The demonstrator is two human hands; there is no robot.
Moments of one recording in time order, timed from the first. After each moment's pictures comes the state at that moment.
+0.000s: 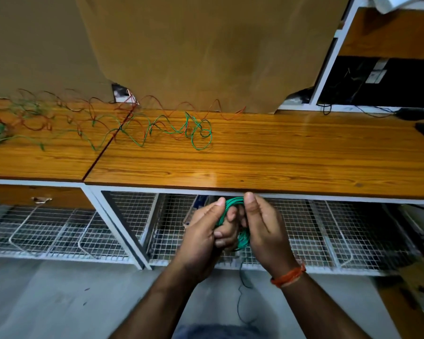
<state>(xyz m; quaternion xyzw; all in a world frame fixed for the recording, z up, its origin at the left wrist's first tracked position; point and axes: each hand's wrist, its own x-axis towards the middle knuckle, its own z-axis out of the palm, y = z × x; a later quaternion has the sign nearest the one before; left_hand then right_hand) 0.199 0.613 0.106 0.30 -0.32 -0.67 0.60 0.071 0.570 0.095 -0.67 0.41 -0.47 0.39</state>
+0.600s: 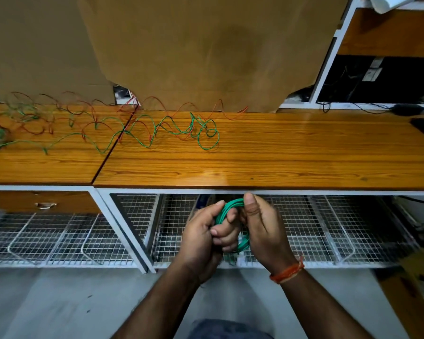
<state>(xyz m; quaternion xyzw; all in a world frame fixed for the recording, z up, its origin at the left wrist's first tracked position) 0.242 0.625 0.104 0.24 -0.24 -0.75 0.57 0.113 0.585 0.088 -0.69 0.41 -0.48 0.36</state>
